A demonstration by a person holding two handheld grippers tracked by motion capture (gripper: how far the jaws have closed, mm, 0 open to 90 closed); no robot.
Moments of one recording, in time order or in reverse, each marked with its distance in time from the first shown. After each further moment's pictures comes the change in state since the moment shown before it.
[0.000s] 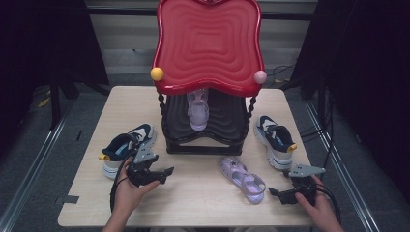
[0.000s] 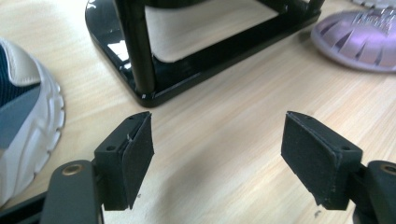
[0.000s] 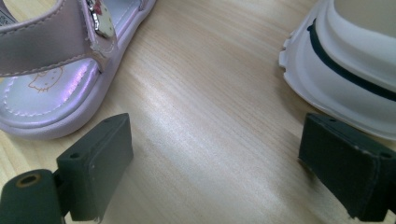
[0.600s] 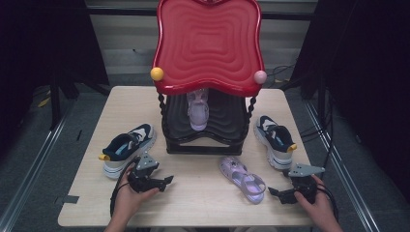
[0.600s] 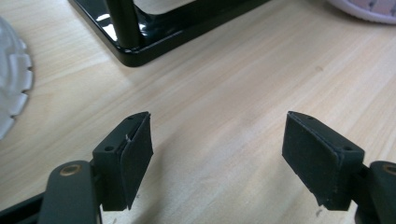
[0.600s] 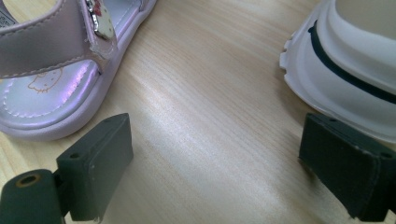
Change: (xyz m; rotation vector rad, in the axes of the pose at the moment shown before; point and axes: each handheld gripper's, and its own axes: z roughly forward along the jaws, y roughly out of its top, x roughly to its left) left arm -0.001 -0.022 0.012 0.065 -0.032 0.038; right arm -0.001 0.001 0.001 -0.004 0.010 -0.008
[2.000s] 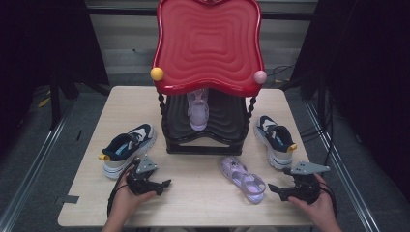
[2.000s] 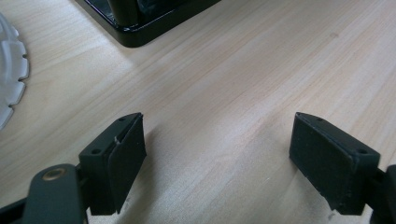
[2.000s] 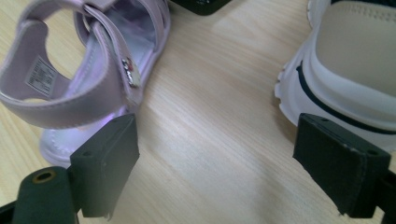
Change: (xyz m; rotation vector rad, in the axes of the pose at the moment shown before) left arm 0.007 -0.011 0.004 0.026 0.003 0.064; right arm 0.011 0.017 -0.017 -0.040 -0.024 0.048
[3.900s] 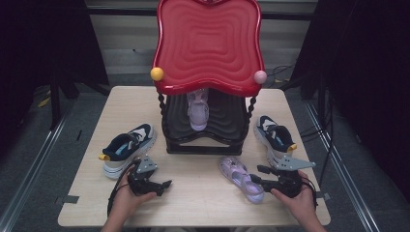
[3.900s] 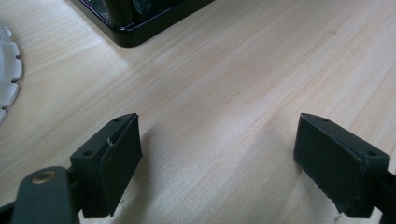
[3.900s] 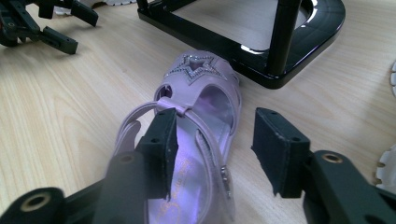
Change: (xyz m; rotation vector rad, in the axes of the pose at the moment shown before) left arm 0.000 0.001 0.001 0.006 -0.010 0.006; right arm 0.033 0.033 0.022 -0.151 0.145 0.008
